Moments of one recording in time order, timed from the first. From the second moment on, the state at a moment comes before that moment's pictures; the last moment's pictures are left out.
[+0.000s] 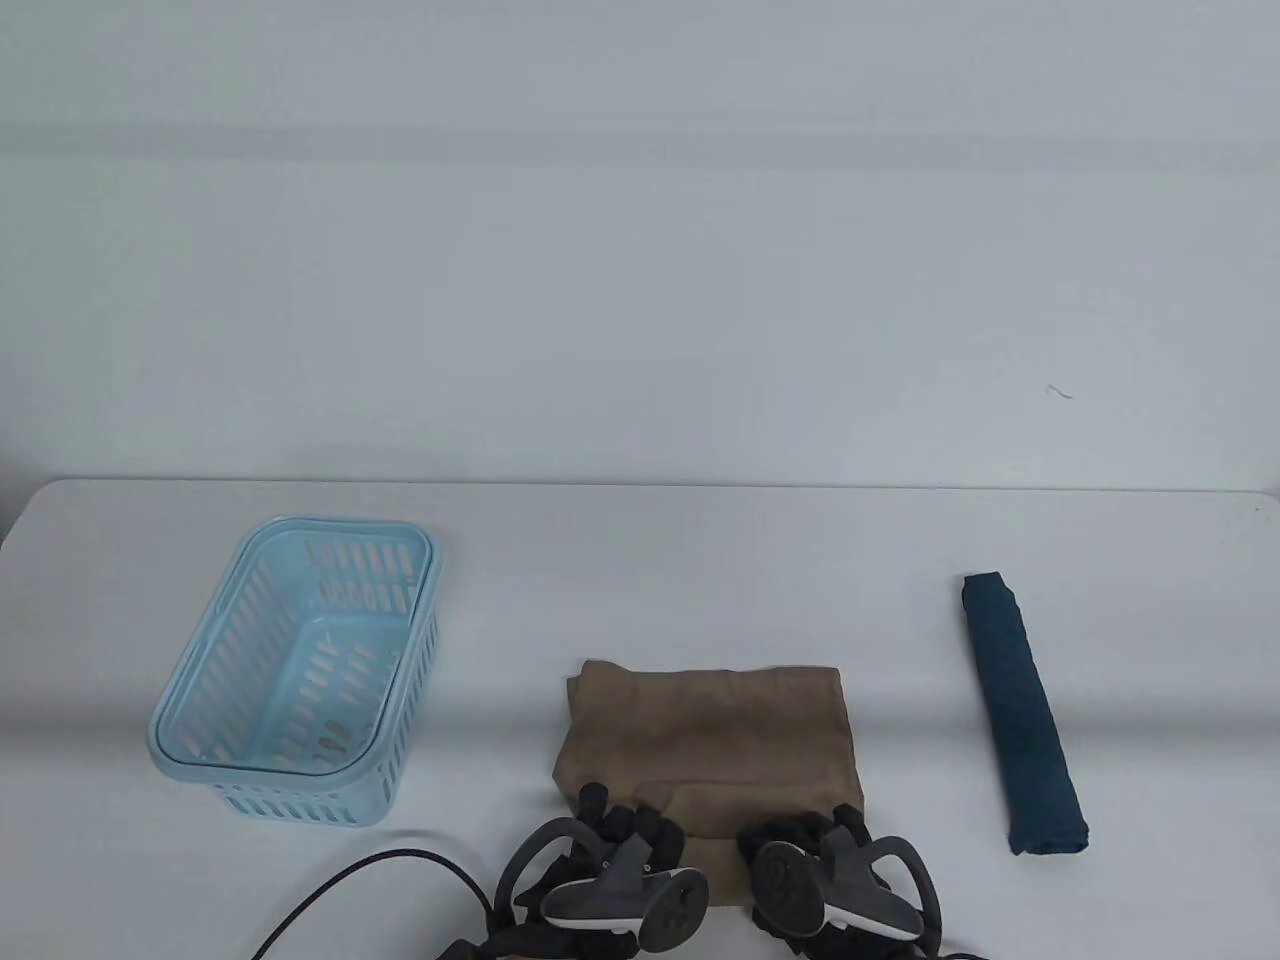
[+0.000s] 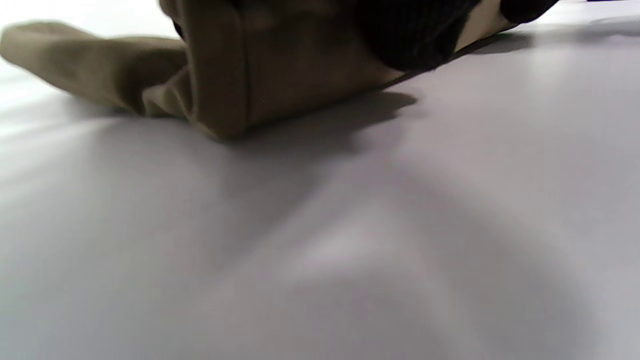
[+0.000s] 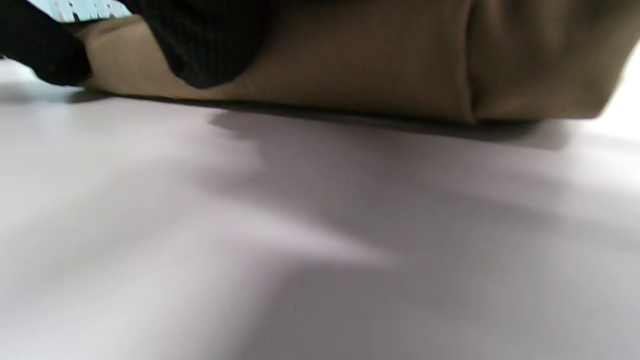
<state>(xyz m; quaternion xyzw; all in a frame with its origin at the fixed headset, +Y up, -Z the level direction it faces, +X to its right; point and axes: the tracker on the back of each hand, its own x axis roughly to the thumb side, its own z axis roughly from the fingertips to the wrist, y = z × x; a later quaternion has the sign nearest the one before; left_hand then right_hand) -0.039 -0.772 -0.299 -0.10 -0.35 -0.11 0.92 0.138 -0.772 -0.298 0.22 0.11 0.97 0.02</state>
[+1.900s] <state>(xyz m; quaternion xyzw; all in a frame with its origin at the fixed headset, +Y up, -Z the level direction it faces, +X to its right) -0.059 -0.752 -0.309 -0.16 -0.33 0.03 0.93 0.161 -0.770 -0.311 0.19 0.21 0.94 0.20</state>
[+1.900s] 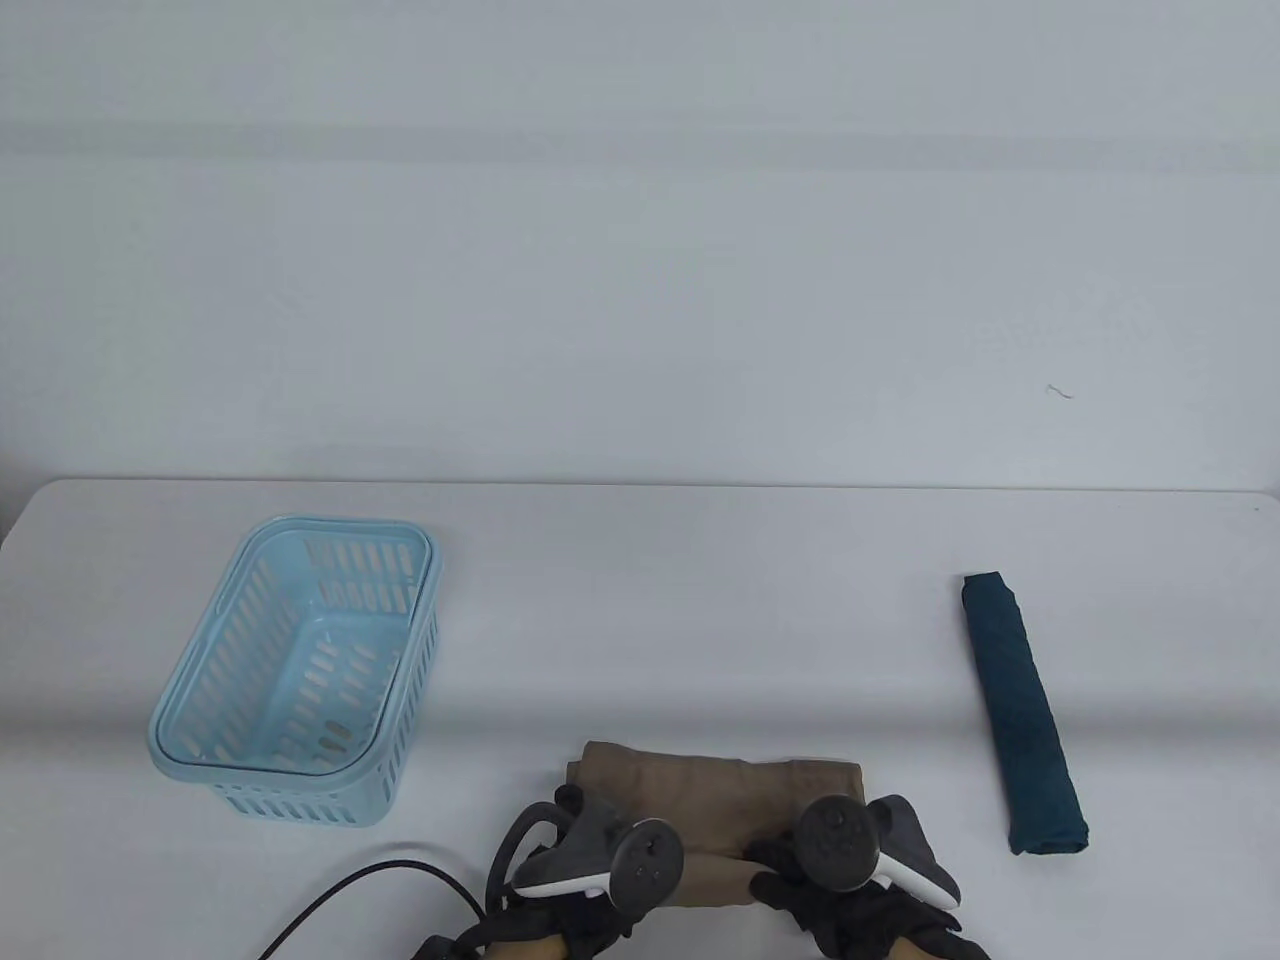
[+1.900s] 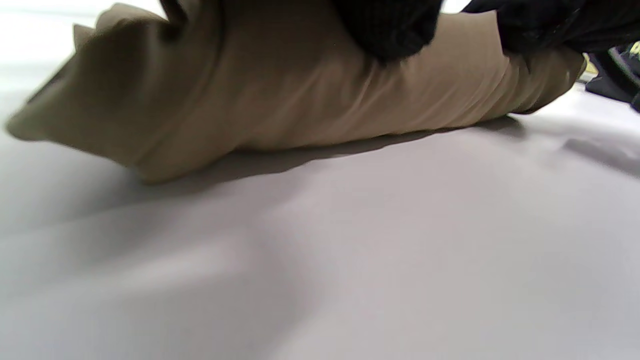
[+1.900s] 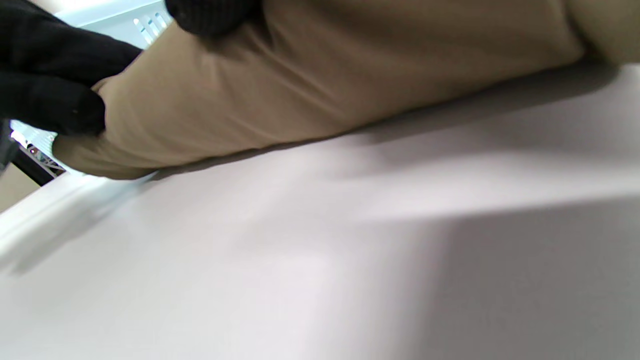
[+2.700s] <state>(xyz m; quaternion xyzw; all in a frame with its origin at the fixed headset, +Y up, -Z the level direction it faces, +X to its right) -0.052 -0.748 -0.297 -0.08 -0.34 -0.06 0.93 0.160 -0.751 -0.298 0.21 0.13 0.97 0.09</state>
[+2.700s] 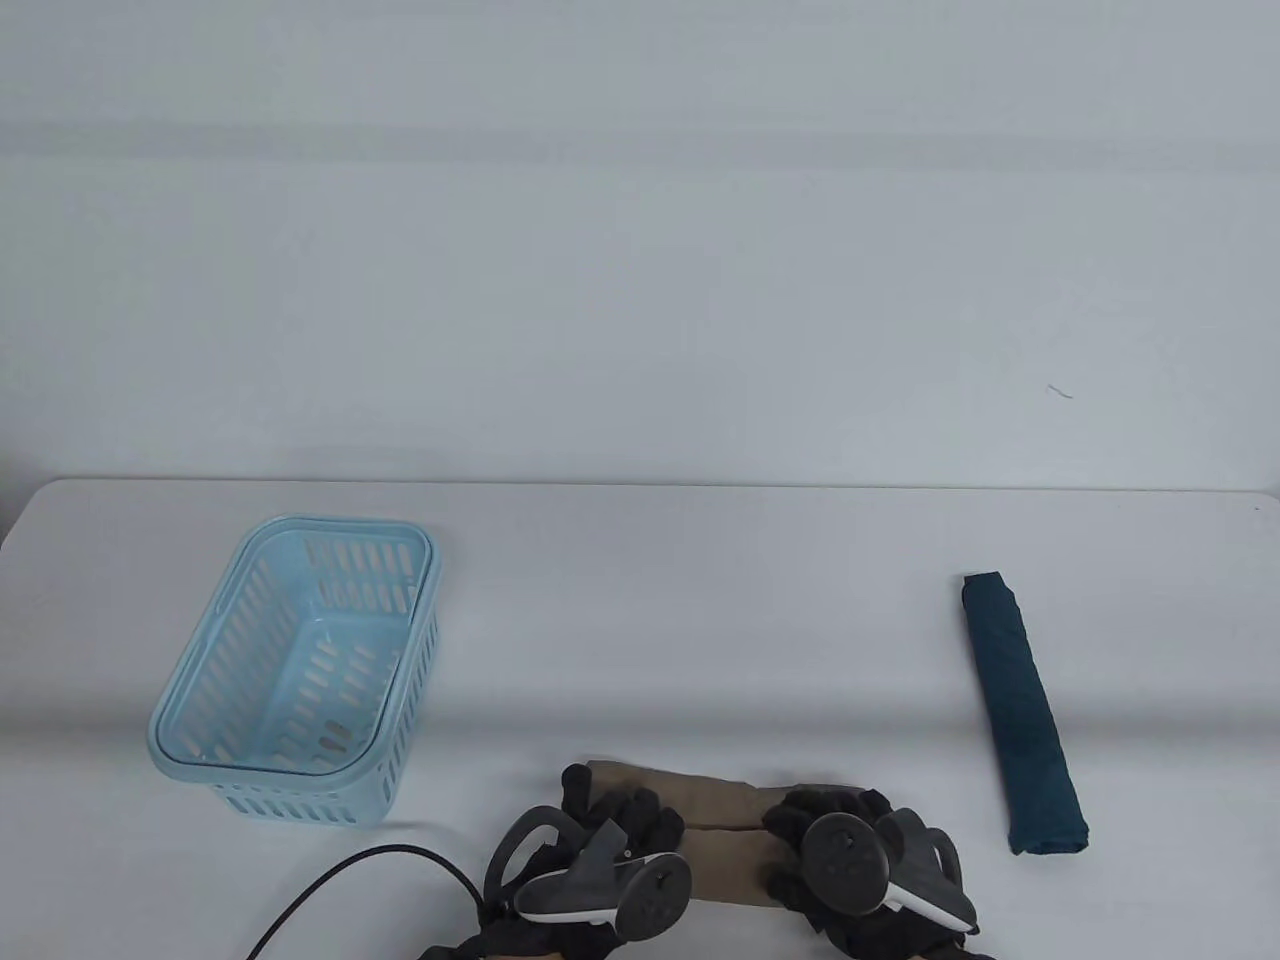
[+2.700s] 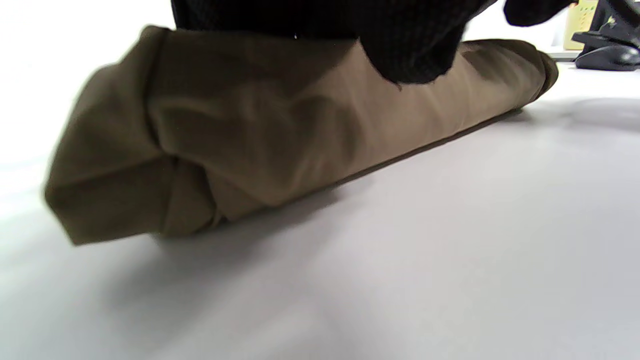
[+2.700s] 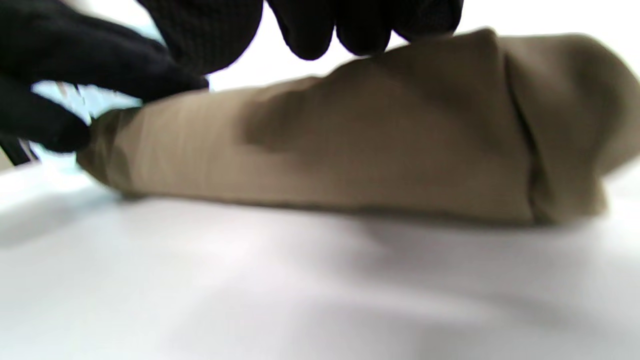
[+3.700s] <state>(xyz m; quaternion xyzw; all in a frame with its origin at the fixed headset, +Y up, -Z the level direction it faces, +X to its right) -0.054 -0.749 -0.310 -0.17 -0.34 0.01 0.93 0.167 -0.766 -0.311 0.18 0.21 0.94 0.18</state>
